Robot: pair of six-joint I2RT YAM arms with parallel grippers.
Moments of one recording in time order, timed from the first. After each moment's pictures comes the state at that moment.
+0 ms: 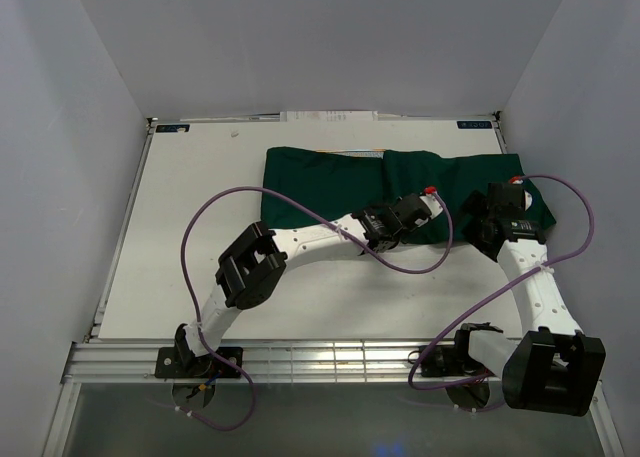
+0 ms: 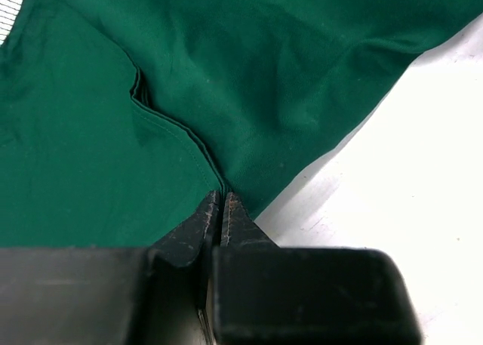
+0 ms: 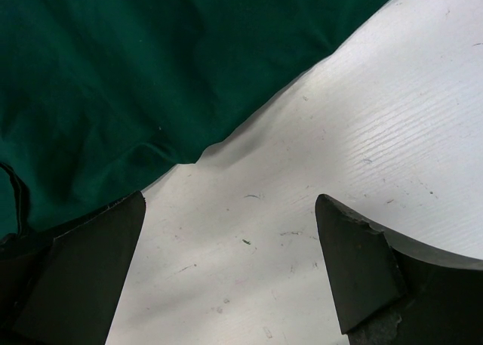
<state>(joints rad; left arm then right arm) -1.12 2.18 1.78 -0.40 -0.45 0.12 -0.07 1.07 0.80 -0.65 0.09 0.55</state>
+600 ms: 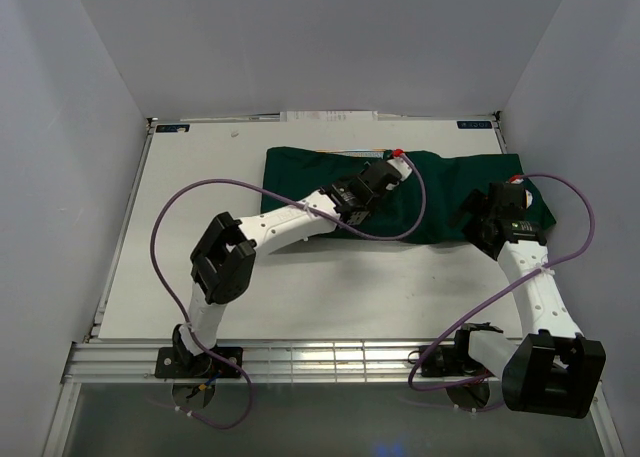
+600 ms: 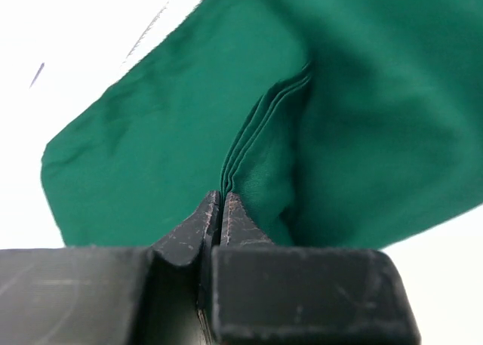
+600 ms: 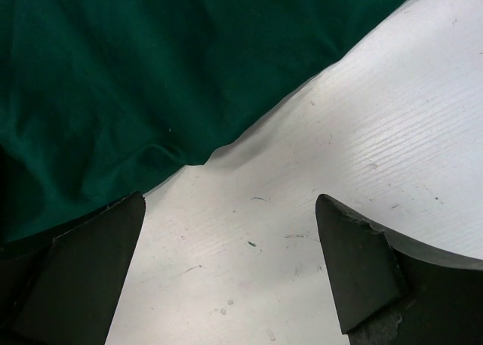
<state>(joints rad) -0.99 2.06 1.75 -0.40 -0.57 0.18 -0.07 1.06 0.80 -0.64 0.08 0.54</state>
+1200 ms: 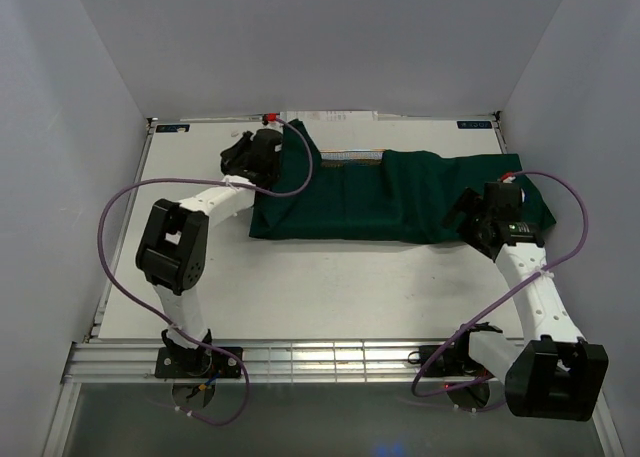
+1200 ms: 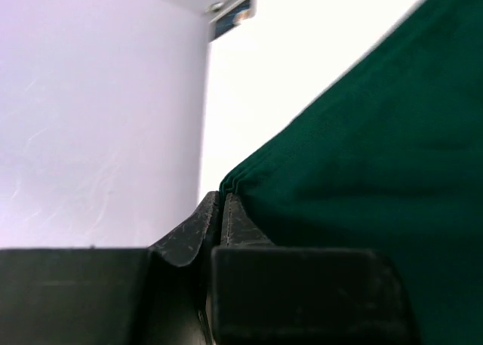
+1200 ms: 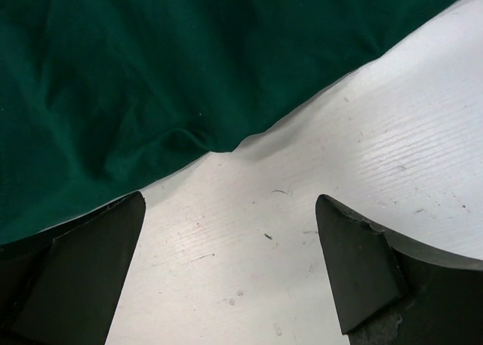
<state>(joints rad) -0.47 1.87 1.28 0.06 -0.94 0.56 -0.04 1.04 0.79 -0.63 0.03 0.53</state>
